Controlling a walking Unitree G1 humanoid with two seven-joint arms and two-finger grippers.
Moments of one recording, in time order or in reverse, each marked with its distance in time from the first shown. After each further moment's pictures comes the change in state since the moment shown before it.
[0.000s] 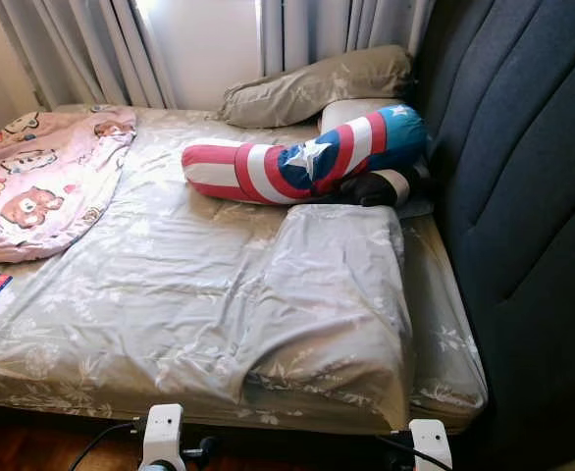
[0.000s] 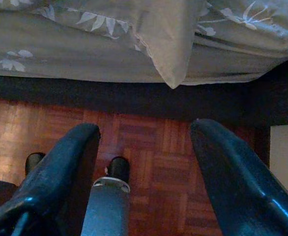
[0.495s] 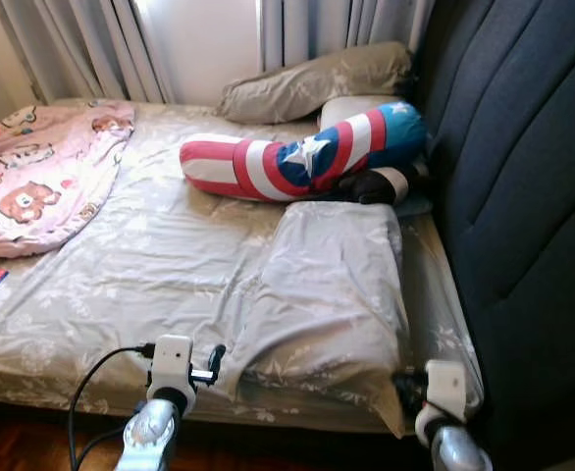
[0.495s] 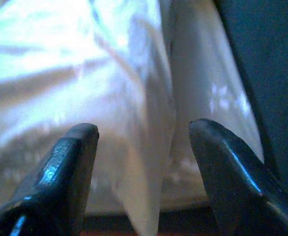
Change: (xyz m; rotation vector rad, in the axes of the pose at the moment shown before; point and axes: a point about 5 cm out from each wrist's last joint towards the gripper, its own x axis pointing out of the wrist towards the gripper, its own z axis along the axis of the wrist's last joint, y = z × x) left arm -0.006 -0.016 0.084 0.143 -0.544 -0.029; right arm -0.003 -0.007 0.087 0.042 -0.482 -0.027
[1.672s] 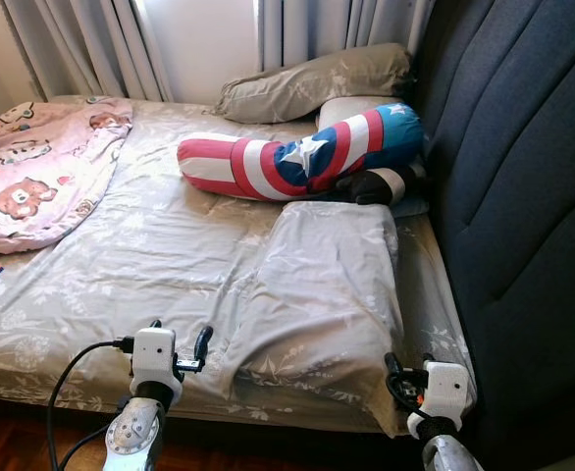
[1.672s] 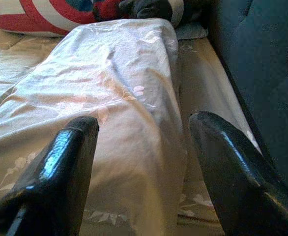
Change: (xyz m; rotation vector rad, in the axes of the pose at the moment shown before) left arm -0.003 0.016 0.027 0.004 -0.146 0.029; right arm -0.019 0.020 0.008 0.048 -0.186 0.051
